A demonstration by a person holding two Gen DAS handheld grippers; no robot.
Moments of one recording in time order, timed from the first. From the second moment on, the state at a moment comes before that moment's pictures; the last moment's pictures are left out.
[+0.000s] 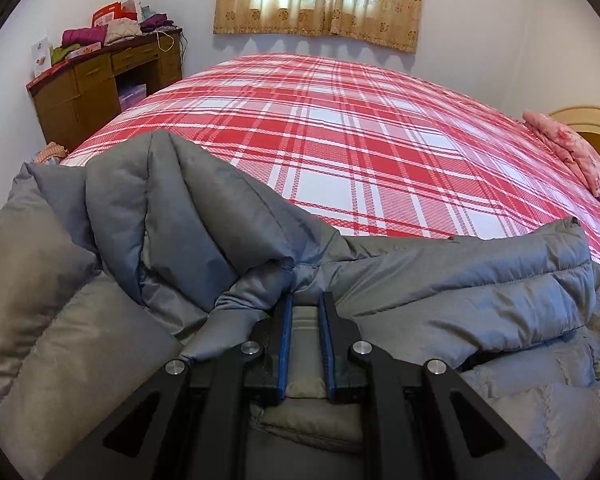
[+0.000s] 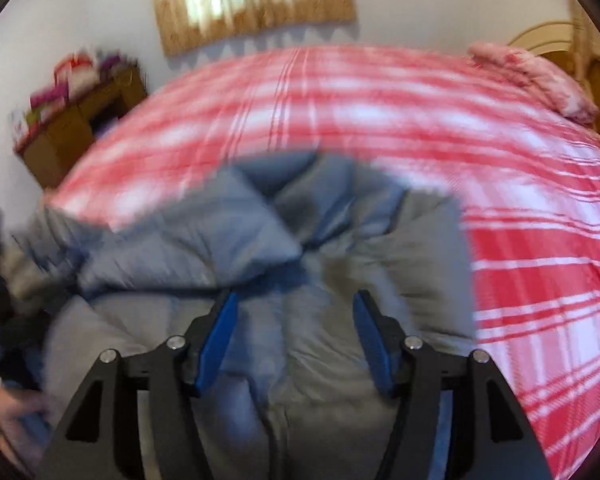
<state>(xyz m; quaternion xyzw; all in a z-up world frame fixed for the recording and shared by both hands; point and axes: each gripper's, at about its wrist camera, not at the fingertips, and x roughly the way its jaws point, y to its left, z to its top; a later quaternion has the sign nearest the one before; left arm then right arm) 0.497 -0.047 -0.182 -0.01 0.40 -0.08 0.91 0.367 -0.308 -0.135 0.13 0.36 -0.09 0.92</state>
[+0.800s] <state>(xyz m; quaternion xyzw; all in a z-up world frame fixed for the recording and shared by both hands) 0.517 -0.036 -0.186 -0.06 0.41 -0.07 0.91 0.445 -0.280 -0.197 0.05 0.41 -0.12 0.90</state>
